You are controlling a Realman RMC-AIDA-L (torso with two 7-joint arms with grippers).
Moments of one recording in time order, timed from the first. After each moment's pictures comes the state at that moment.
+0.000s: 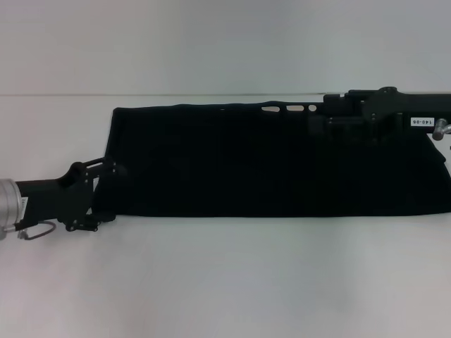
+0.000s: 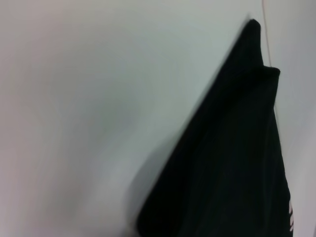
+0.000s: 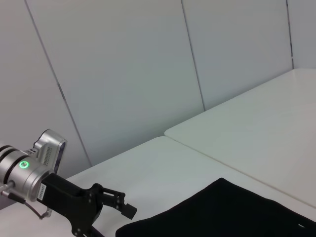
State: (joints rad) left arm -0.63 -2.02 0.40 0.54 2.37 1.25 -2.95; right arm 0.76 1.97 -0.64 -0.62 -2.03 -1.49 1.61
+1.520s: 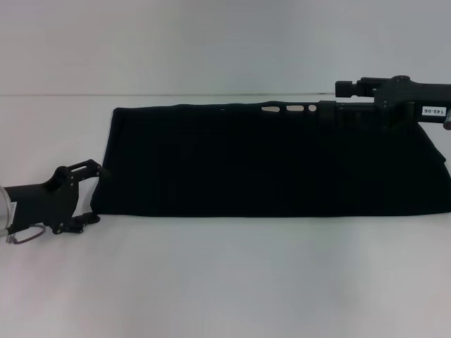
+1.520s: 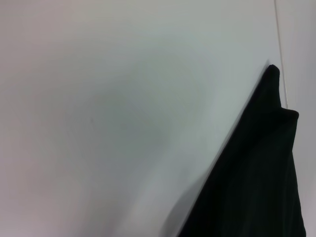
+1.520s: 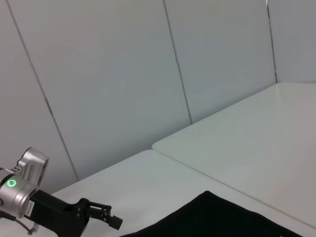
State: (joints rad) left arm -0.61 -2.02 0.36 0.53 2.38 1.17 -2.93; right arm 0.75 1.96 -0.60 -0.64 -2.03 -1.49 1.61
